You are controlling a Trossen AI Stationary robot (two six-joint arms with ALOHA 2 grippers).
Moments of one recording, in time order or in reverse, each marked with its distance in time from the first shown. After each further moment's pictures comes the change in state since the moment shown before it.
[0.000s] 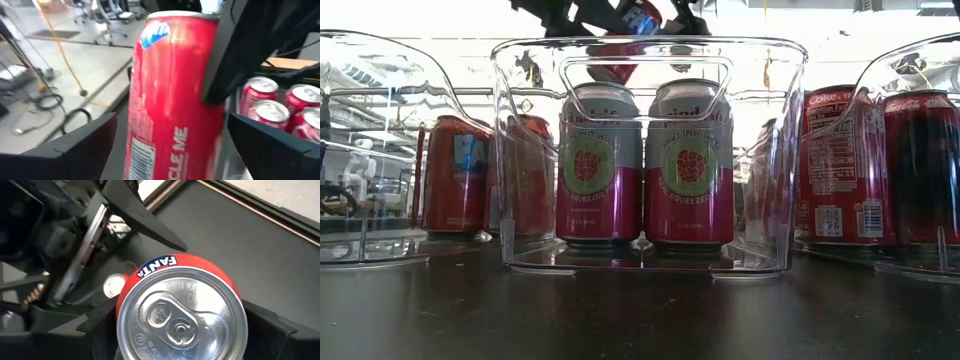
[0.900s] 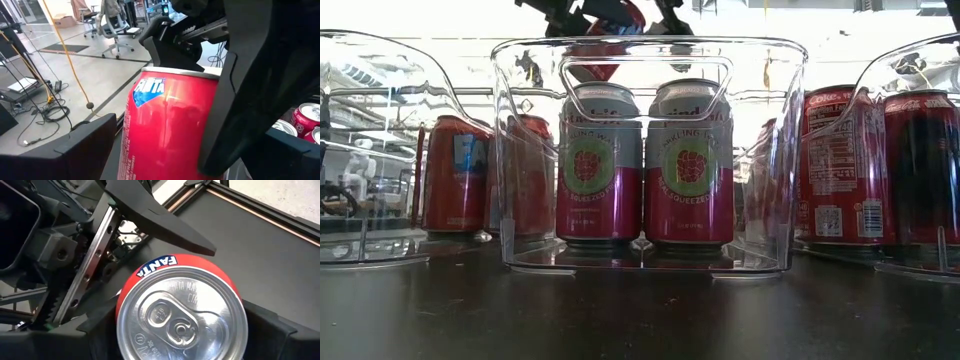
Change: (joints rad) left arm 0.000 0.000 -0.001 0.086 -0.036 0.037; right arm 0.000 0.040 0.000 0.110 -0.010 0.003
